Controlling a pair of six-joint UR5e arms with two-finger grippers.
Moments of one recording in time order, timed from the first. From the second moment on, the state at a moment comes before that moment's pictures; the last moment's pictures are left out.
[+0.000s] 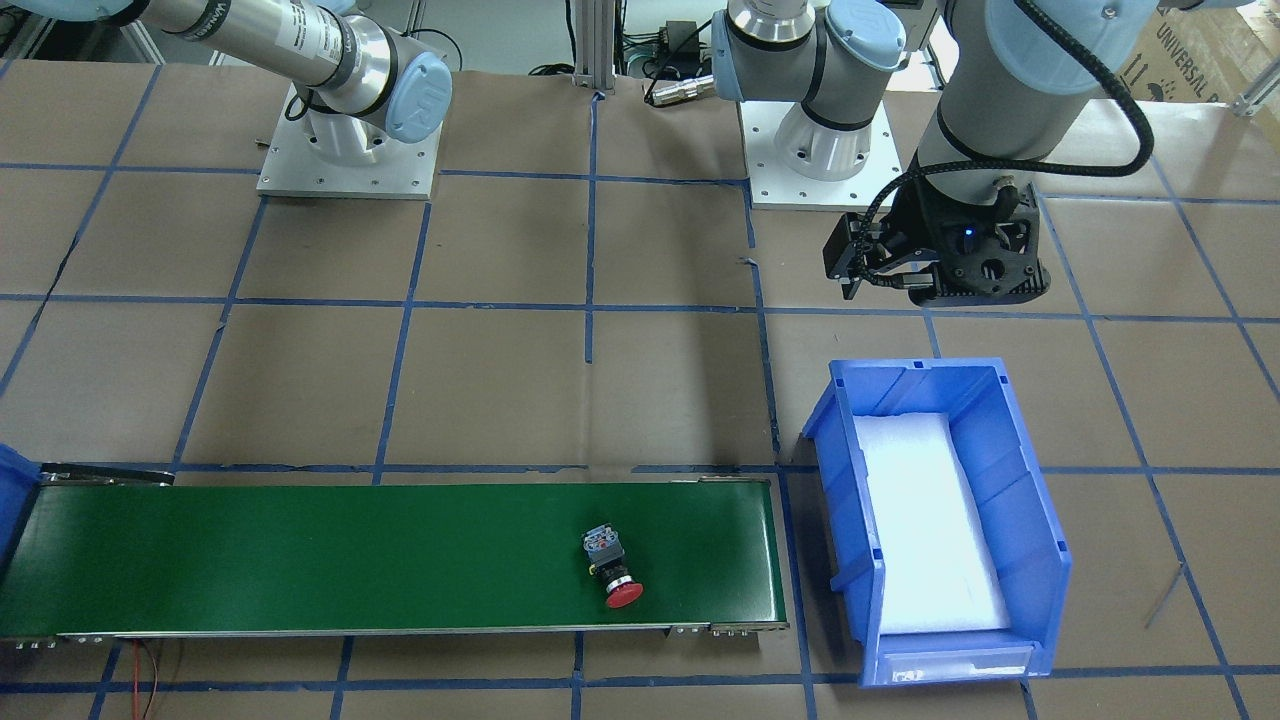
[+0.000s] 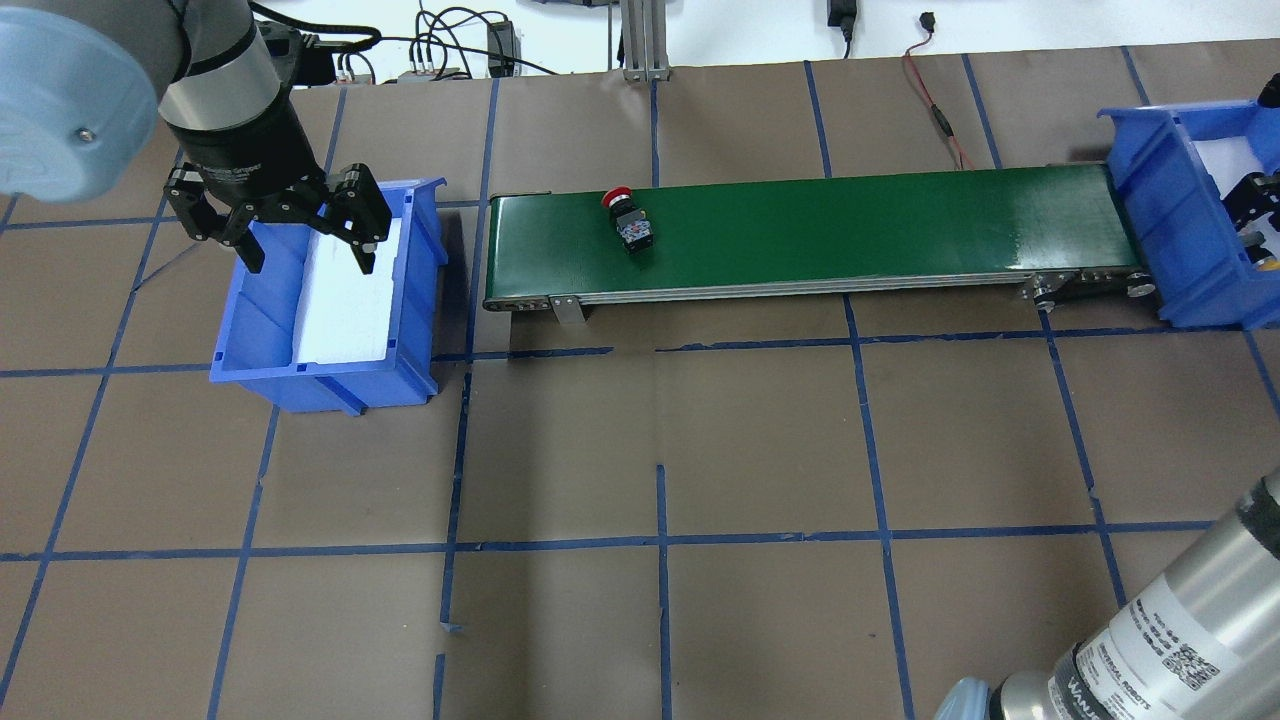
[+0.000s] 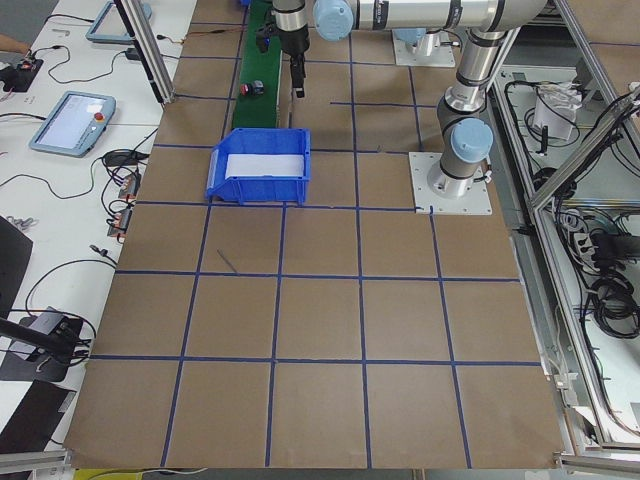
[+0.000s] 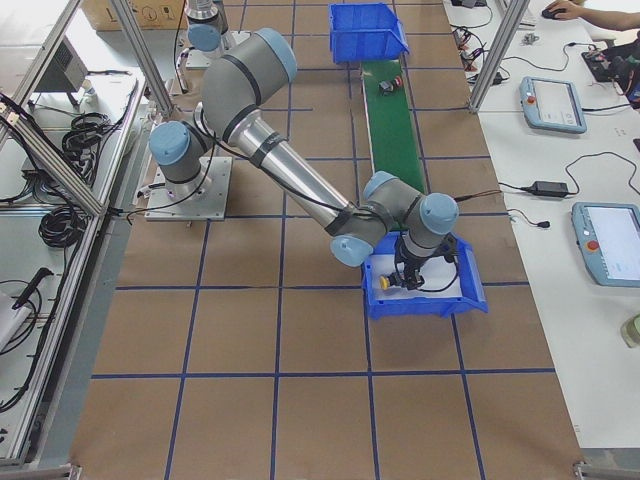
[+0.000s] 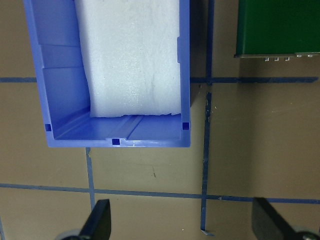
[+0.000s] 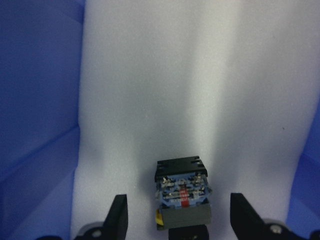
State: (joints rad) left arm -1.55 -1.65 -1.53 -1.64 1.68 0.00; right arm 0.91 -0.88 1.26 -1.93 -1.59 -0.82
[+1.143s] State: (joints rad) left arm -1.55 -1.65 -1.54 -1.64 1.68 0.00; right arm 1.11 -1.09 1.16 -1.71 -1.53 -0.81
